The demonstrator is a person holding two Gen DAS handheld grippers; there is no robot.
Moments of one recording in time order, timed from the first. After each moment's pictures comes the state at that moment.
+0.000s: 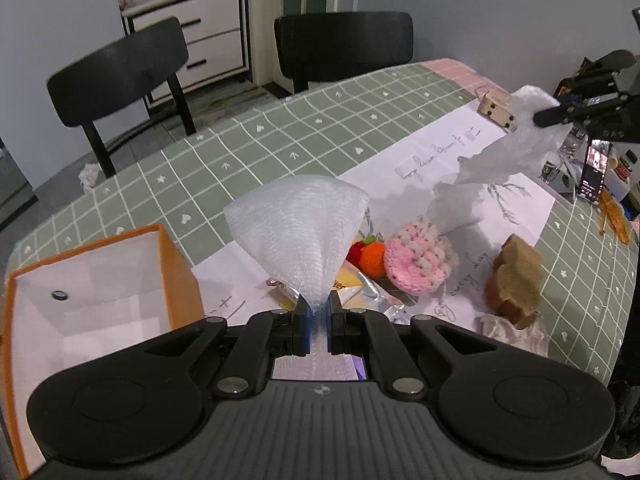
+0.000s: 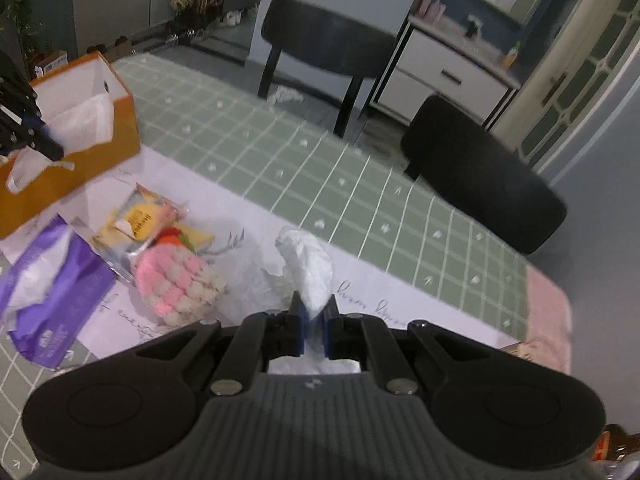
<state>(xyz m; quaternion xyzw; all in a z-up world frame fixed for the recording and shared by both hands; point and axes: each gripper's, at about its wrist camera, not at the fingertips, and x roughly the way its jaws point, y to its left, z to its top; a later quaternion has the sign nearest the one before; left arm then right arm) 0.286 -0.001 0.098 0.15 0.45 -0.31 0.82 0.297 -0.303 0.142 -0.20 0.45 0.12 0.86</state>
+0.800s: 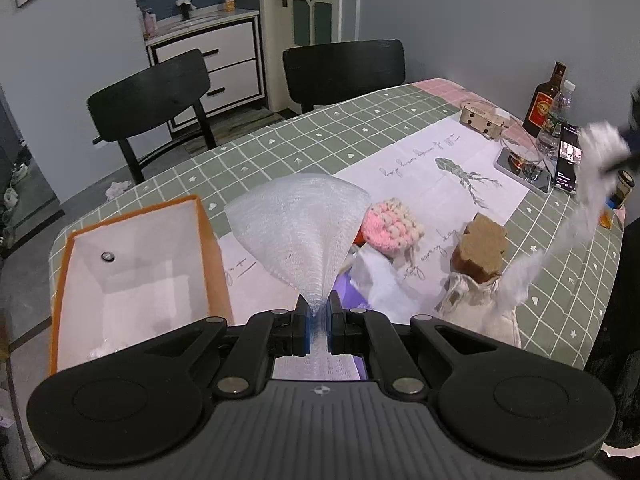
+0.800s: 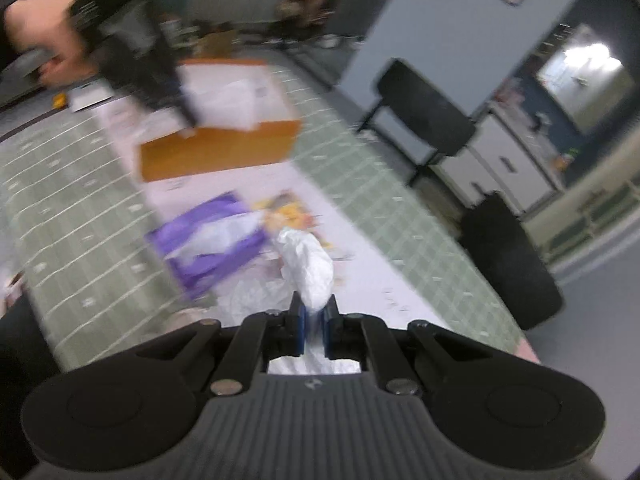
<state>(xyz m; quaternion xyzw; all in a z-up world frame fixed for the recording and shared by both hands) 0.184 0.047 0.140 0.15 0.41 -0.30 0.85 0.124 -0.201 0.227 -0.32 0.40 0.24 0.82</state>
